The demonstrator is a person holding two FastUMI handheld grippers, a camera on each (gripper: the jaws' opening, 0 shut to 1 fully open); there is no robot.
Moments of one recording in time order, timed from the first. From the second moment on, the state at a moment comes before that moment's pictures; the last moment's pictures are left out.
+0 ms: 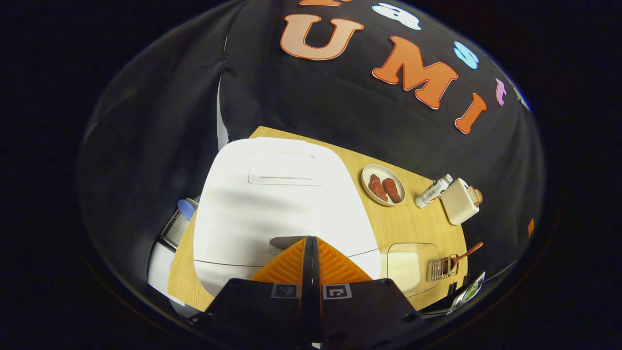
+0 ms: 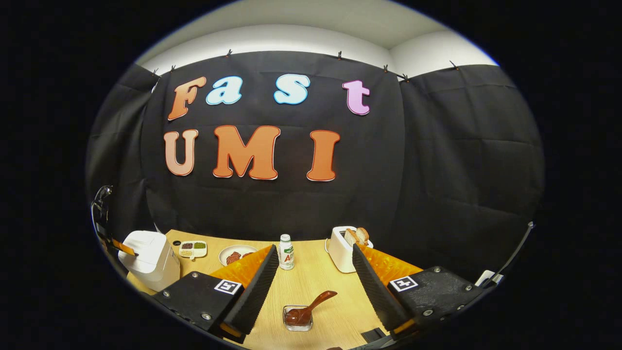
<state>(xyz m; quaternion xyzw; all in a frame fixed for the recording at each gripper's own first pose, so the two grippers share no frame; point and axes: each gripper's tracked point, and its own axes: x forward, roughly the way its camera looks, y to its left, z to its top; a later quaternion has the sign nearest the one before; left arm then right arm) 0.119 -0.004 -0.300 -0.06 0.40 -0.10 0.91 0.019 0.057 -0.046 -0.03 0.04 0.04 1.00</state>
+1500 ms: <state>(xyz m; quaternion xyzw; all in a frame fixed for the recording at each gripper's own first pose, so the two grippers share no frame) 0.148 -0.009 -0.173 -0.06 0.28 -0.10 0.95 0.003 0.071 -0.058 0.05 0.06 0.08 0.99</state>
